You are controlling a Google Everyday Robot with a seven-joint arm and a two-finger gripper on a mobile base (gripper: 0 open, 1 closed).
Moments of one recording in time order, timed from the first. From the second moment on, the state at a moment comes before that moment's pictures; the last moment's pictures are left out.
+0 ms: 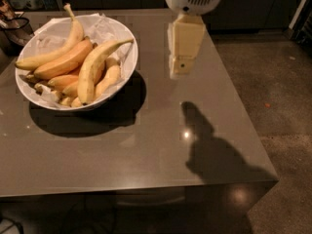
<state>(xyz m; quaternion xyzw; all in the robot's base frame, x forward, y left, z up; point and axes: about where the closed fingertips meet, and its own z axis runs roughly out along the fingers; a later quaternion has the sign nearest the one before) 0.505 -0.047 1.037 -0.71 0.66 -0.11 0.23</state>
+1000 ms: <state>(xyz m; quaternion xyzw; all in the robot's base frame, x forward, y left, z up) 0.560 -0.003 1.014 -0.76 0.61 -0.13 0.19</state>
